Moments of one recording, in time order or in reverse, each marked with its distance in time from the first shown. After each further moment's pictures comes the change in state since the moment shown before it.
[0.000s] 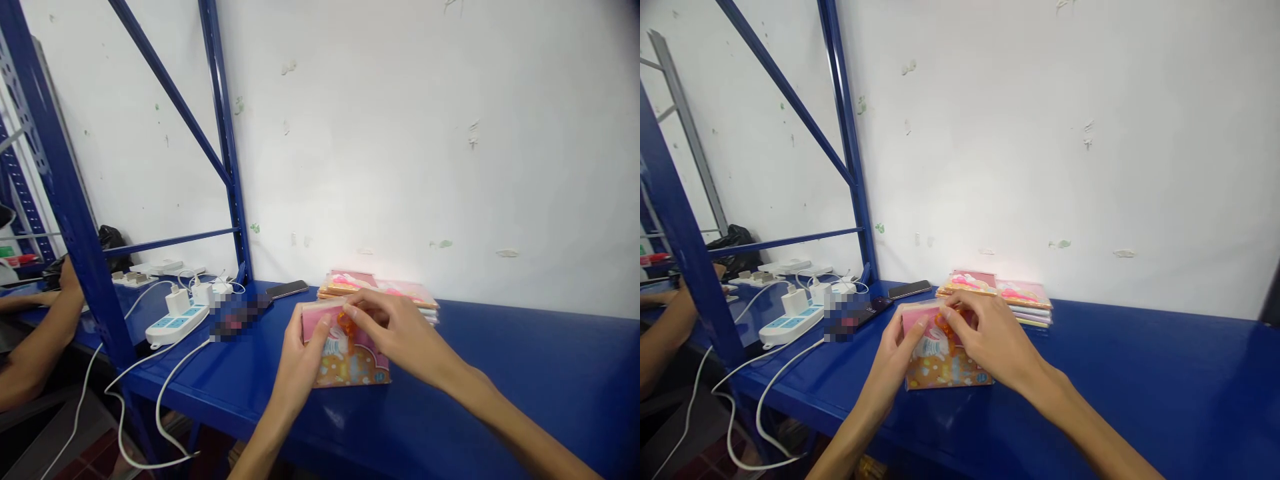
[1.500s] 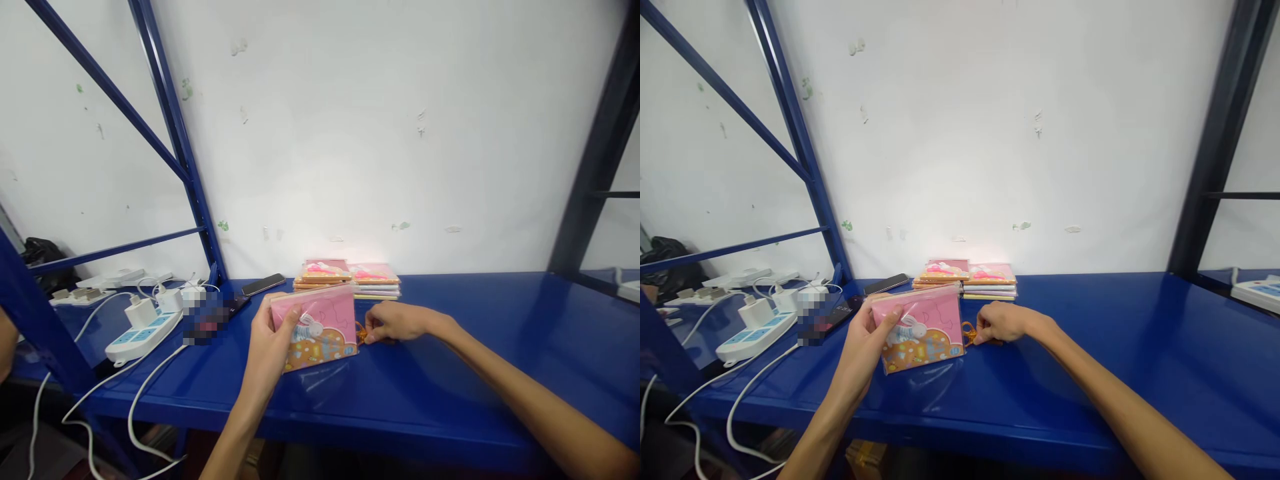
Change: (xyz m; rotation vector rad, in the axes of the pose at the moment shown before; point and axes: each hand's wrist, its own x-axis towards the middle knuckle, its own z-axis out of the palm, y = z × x) left_hand 0.007 0.003 -0.007 0.081 0.013 -0.015; right_hand -0.014 0.112 -0.038 -0.215 -0.585 0.327
